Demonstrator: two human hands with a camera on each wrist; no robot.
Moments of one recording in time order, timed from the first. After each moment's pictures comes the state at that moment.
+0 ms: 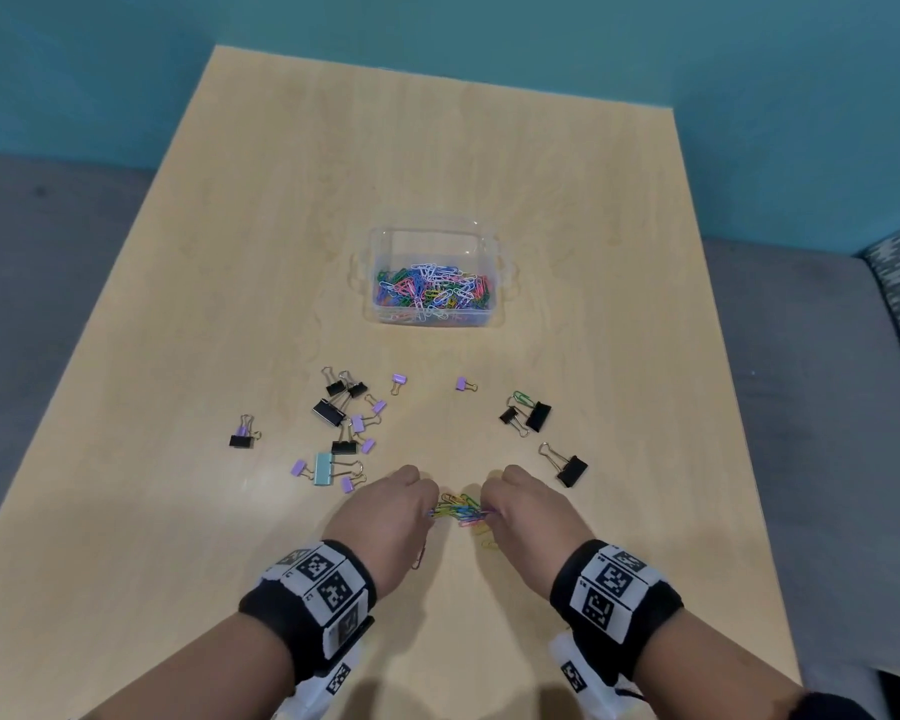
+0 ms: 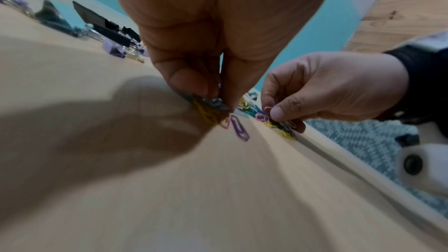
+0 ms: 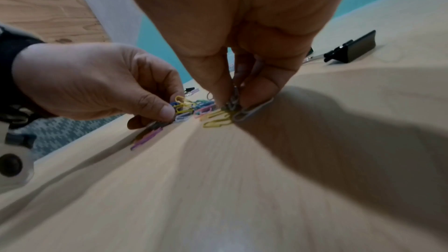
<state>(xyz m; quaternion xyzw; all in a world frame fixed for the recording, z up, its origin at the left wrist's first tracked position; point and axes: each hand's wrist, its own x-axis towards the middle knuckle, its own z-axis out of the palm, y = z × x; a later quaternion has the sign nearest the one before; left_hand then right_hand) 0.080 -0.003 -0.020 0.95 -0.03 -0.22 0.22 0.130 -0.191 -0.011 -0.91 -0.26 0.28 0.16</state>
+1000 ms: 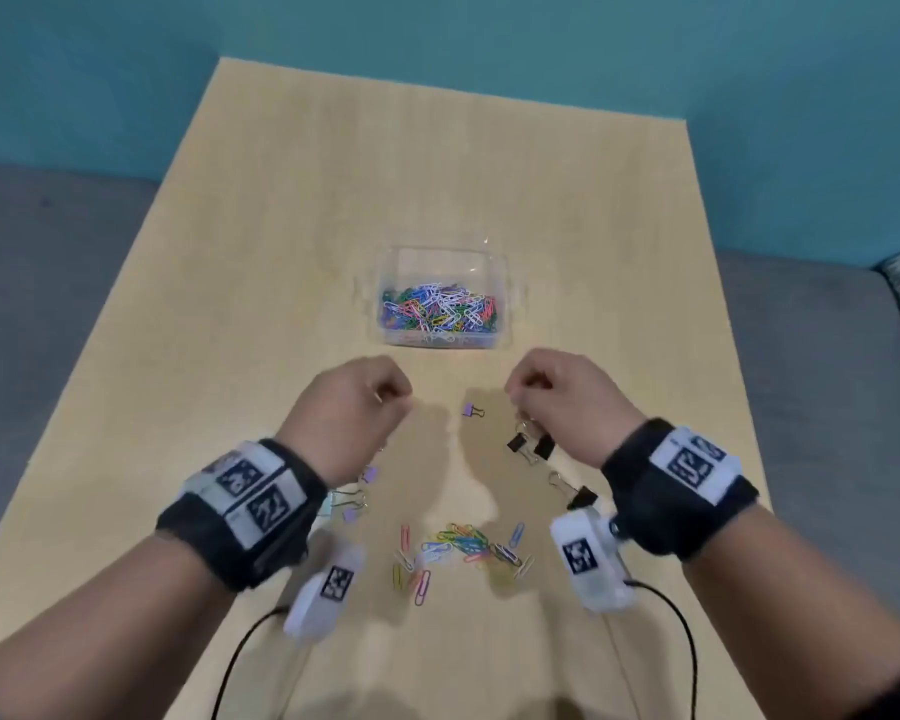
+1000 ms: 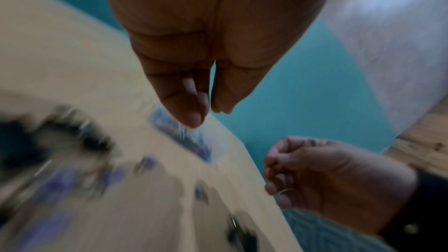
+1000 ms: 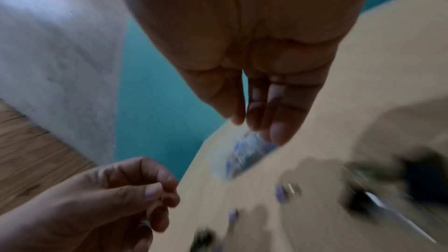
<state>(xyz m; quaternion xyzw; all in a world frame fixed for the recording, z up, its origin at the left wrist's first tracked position) 0.172 0.056 0.047 0.88 0.14 -0.09 0.45 0.253 -0.166 0.057 -0.87 -0.09 0.27 0.41</state>
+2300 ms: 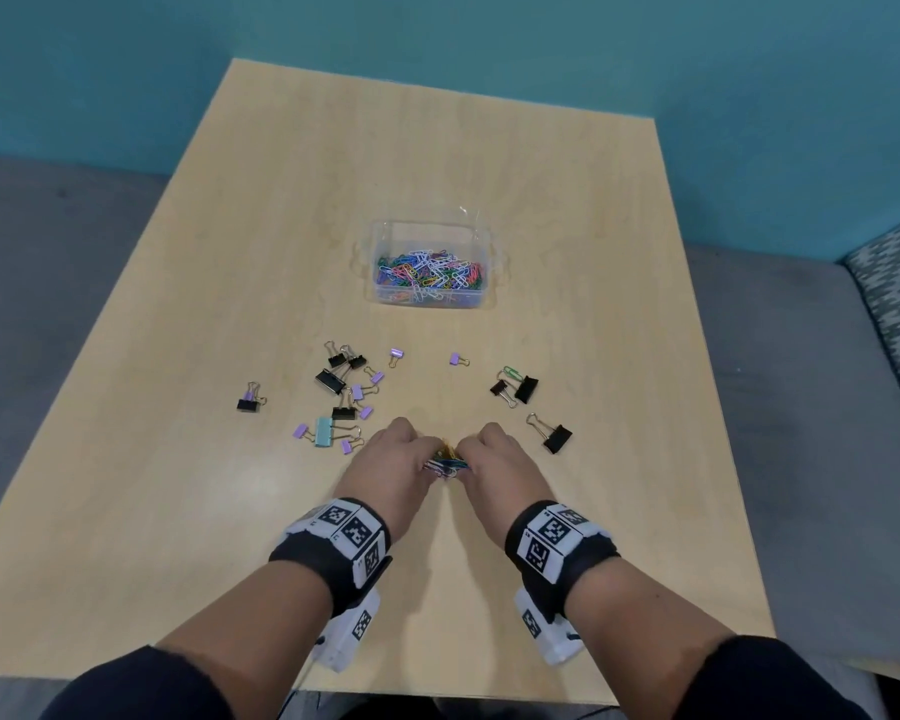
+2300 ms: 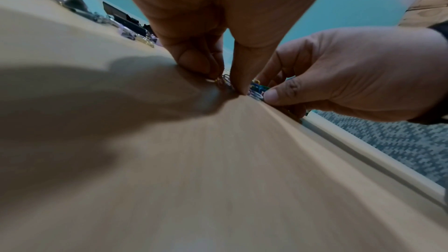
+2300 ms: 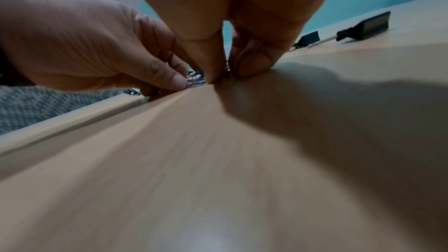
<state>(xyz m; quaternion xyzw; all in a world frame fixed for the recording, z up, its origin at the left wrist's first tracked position) 0.072 -0.020 -0.027 0.96 0.02 -0.08 0.28 0.114 -0.176 -0.033 -0.94 -0.25 0.16 0.18</state>
